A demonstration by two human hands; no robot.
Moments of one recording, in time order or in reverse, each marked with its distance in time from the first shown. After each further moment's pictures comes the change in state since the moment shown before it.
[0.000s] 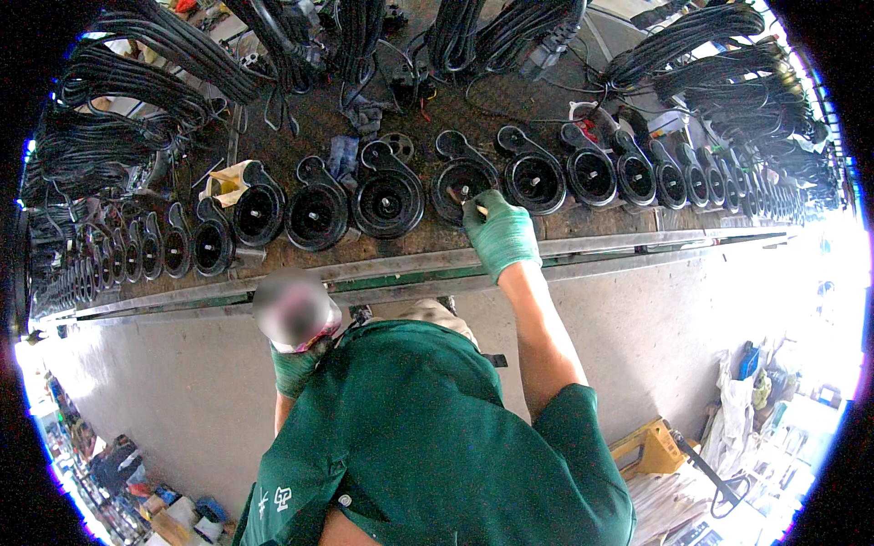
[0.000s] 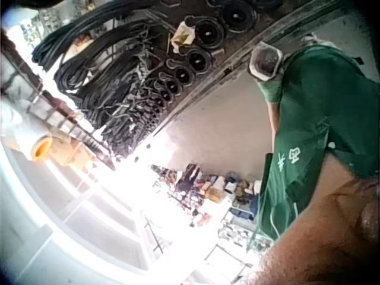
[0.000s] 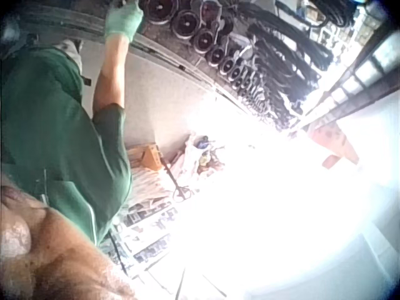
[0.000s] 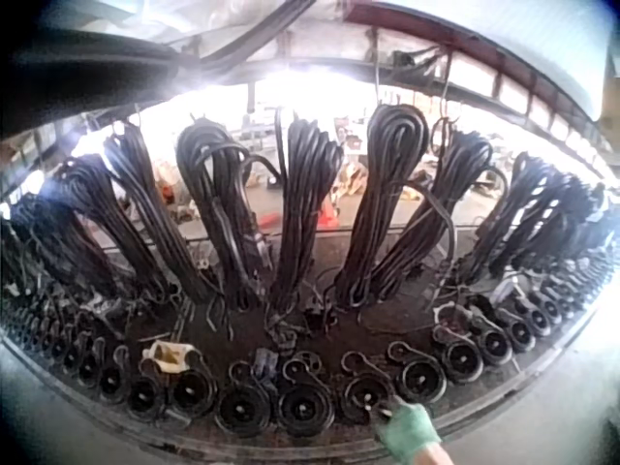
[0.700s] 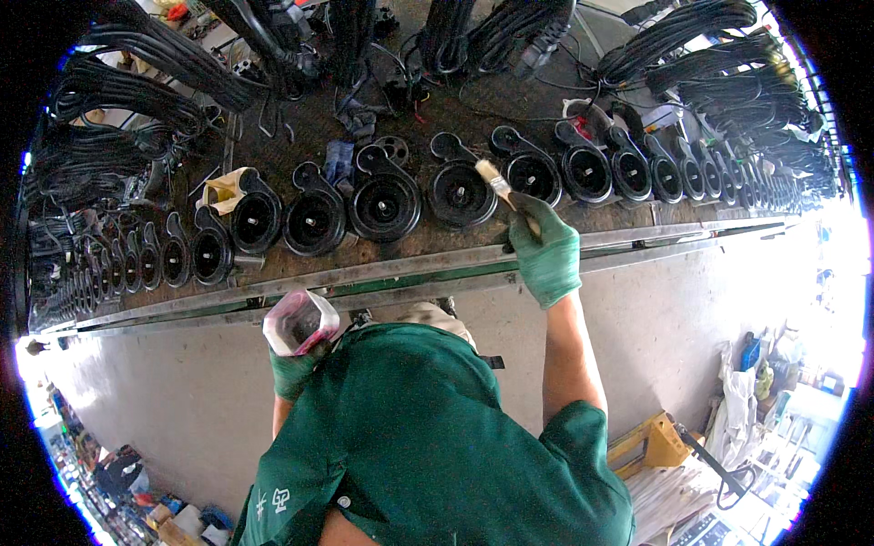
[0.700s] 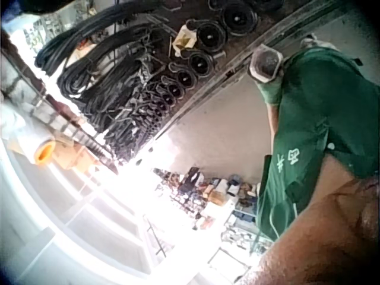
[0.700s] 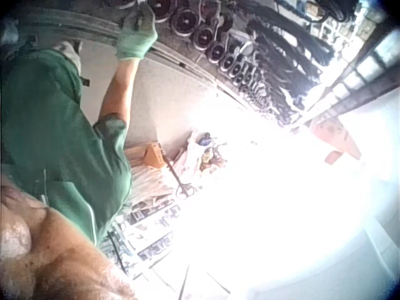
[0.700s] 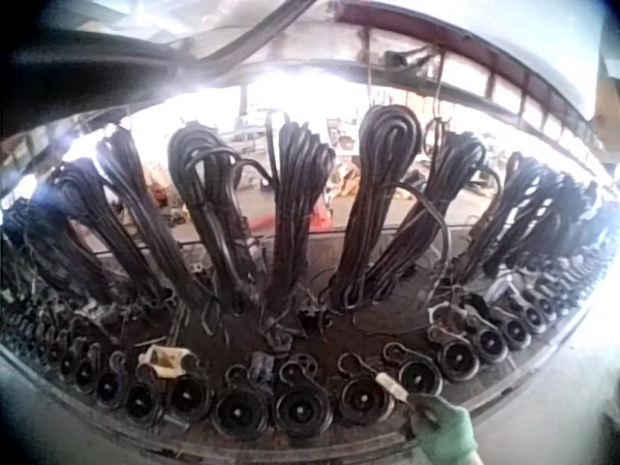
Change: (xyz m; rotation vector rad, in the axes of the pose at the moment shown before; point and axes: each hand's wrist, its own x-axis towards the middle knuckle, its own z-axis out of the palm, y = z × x) left_hand 0.012 0.006 0.002 -0.093 -0.028 0.173; right_hand -0.034 0.018 -0.055 0.566 0.106 0.066
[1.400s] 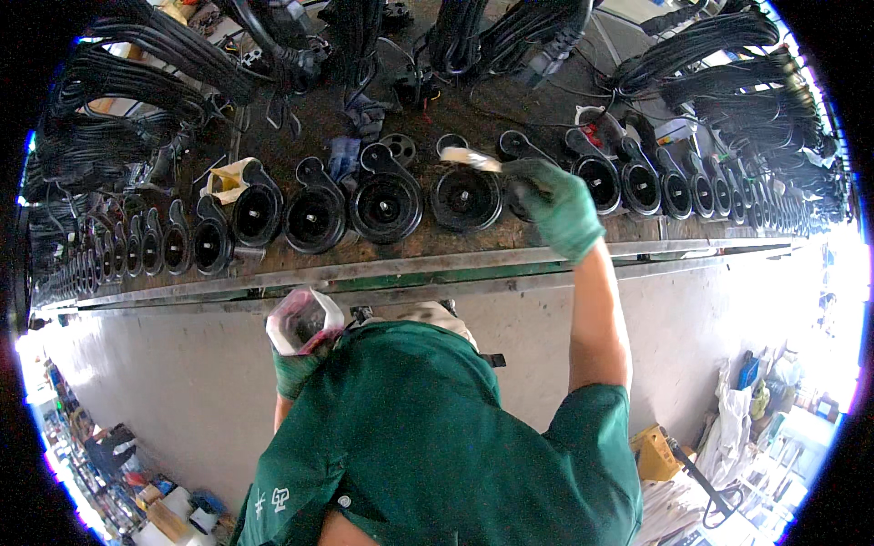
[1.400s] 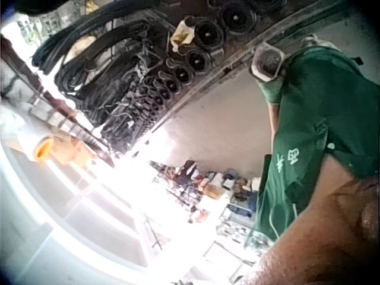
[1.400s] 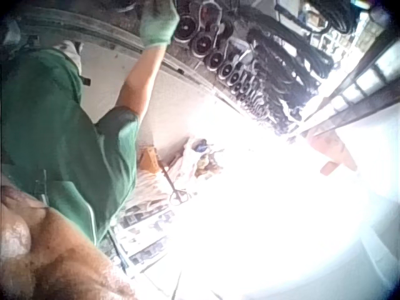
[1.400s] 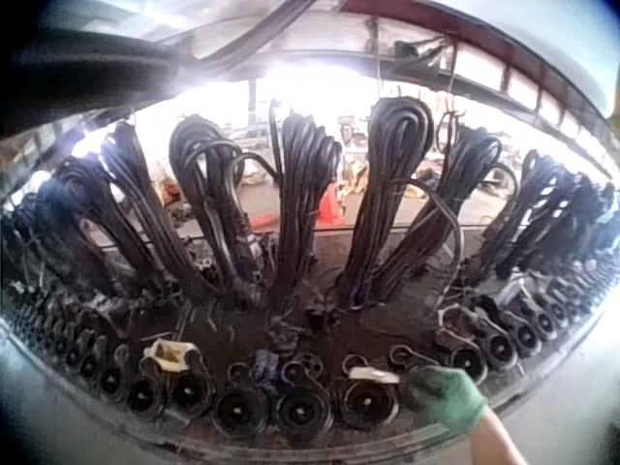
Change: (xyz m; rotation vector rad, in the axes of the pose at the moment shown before) left_hand -0.009 0.002 0.017 0.078 0.081 -0.017; right_hand 0.076 -0.027 -0.017 -0.146 -0.362 -0.253
